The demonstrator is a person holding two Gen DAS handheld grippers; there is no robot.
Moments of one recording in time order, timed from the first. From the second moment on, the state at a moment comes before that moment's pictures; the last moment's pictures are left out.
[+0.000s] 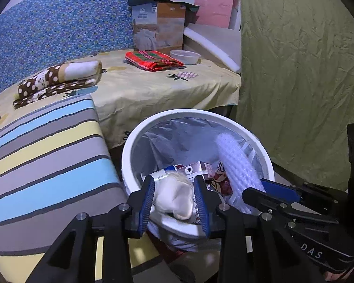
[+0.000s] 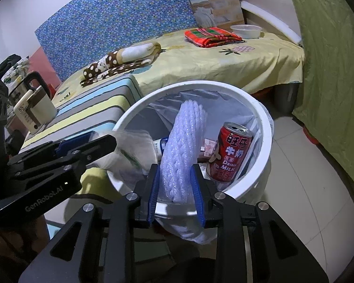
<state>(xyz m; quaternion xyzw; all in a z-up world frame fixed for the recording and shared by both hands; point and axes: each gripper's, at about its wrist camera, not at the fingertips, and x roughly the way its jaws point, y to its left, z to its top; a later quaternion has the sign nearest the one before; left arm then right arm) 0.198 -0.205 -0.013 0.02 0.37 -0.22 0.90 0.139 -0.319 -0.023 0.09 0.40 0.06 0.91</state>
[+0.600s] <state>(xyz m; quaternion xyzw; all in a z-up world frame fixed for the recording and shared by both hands) 0.177 -0.176 -0.005 0.00 0.36 -0.20 0.91 0.121 -0.315 -0.010 0.09 0.38 0.07 0.92</state>
